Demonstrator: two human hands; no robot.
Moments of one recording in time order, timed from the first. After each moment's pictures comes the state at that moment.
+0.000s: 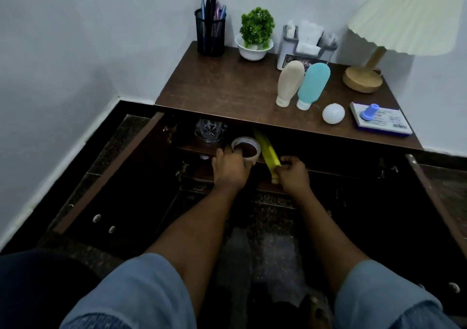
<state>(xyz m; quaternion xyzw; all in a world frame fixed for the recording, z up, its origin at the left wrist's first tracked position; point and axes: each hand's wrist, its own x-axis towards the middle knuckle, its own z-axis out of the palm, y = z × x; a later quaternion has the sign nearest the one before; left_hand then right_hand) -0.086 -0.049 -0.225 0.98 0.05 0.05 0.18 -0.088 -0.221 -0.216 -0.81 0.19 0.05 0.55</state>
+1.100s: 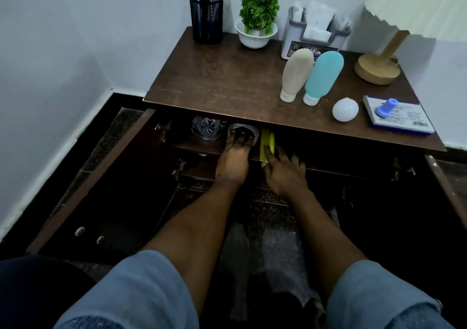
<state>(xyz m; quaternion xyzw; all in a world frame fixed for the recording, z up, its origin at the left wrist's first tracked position) -0.050 -0.048 -0.244 0.98 -0.08 0.06 0.20 -0.064 -0.212 -0.246 -0.99 -0.05 0.07 0.06</state>
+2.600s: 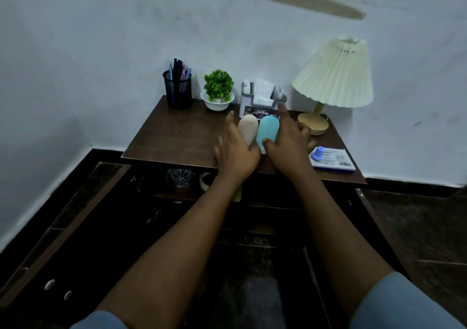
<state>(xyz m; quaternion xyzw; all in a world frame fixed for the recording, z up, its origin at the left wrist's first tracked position) -0.037 -0.122 -0.070 0.86 0.02 0.18 0.48 -0.034 -0.251 -0.037 -0.96 0.02 -0.18 0.23</state>
